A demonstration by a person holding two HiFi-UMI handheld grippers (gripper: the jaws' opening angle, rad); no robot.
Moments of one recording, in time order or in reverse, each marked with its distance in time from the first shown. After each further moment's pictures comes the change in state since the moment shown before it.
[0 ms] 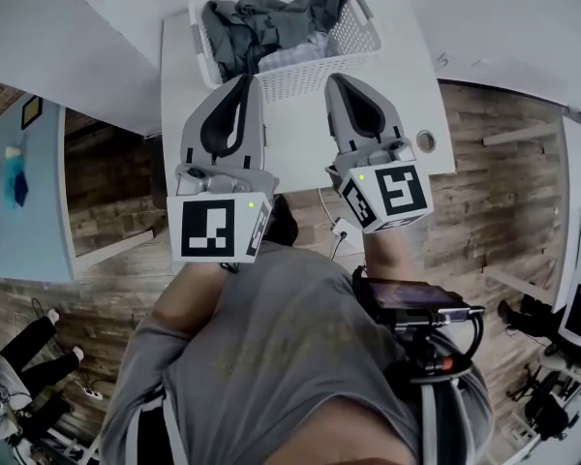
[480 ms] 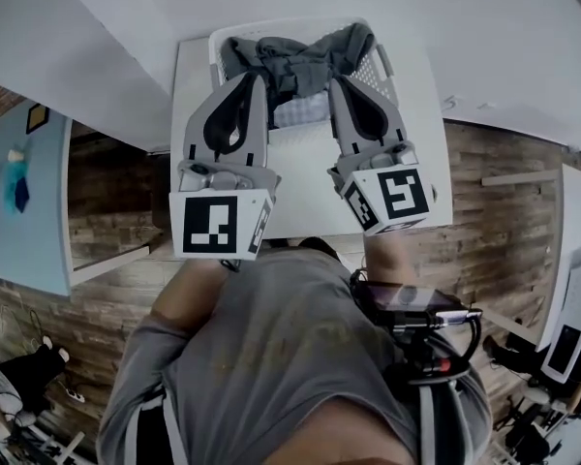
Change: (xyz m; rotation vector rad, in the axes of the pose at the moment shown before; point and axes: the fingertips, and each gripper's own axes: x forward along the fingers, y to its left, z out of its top) left arm 0.065 0.058 0.018 0.015 -0.062 0.070; right arm 0.090 -0.019 0.027 -0.048 -0.044 0.072
